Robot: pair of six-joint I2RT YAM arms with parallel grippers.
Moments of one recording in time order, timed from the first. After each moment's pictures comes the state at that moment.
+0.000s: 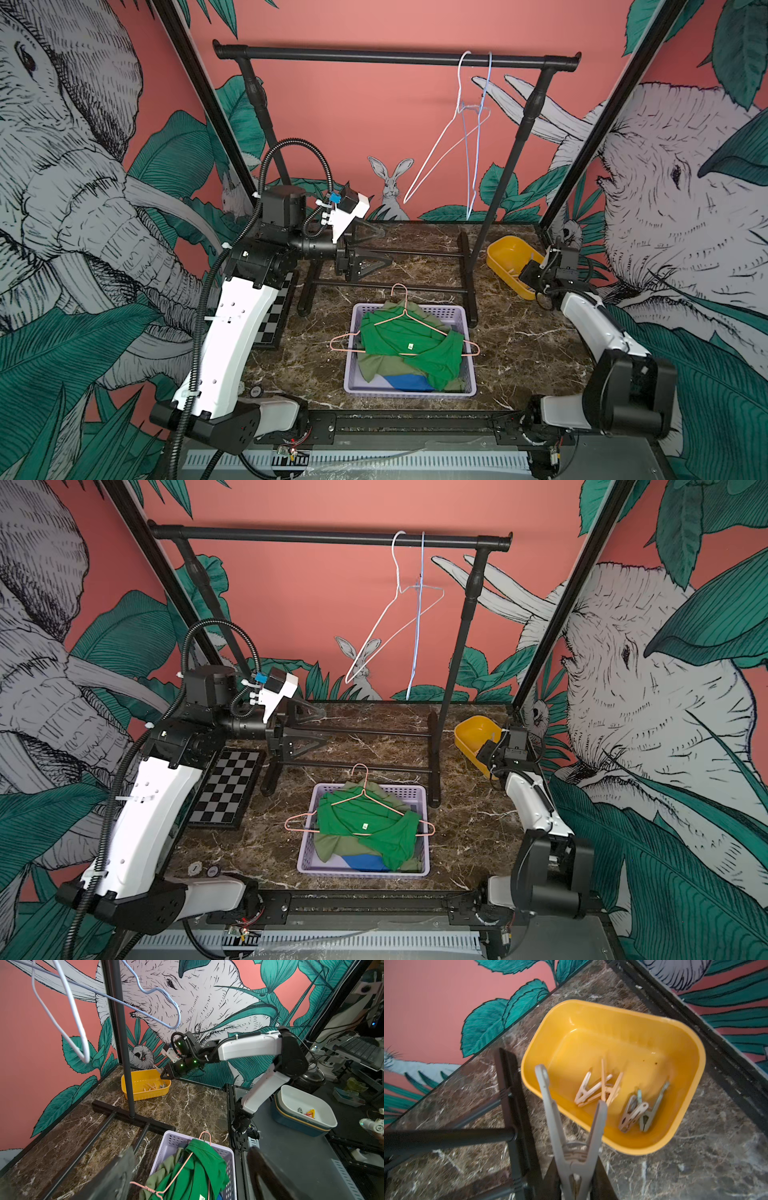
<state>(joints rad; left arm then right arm) -0.34 1.30 1.72 -0.88 1.10 0.31 -0.15 1.43 0.99 -0.30 -0.07 0.45</state>
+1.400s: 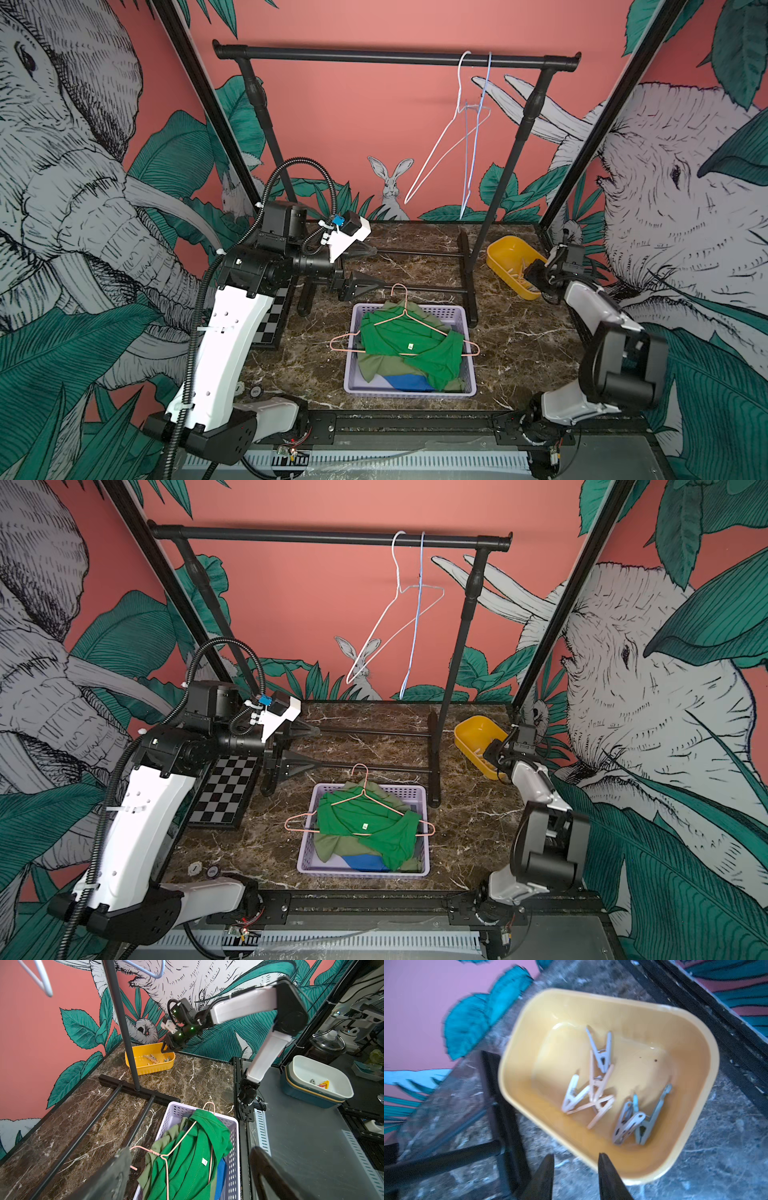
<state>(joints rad) -0.34 1.26 1.70 -1.13 1.01 0.55 -0.20 1.42 0.99 -0.31 -0.24 0.45</state>
